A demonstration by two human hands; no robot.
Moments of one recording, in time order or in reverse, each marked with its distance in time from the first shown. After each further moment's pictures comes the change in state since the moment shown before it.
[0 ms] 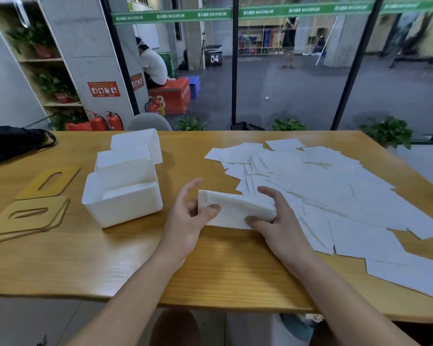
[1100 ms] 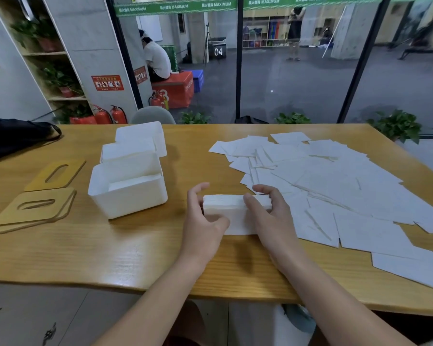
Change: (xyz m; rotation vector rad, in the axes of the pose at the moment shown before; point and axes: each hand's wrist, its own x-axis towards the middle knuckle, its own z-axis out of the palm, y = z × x) left_hand -0.030 -0.007 0.031 0.080 0.166 0.001; right_hand -0.001 0.001 0.037 0.093 0.168 0.035
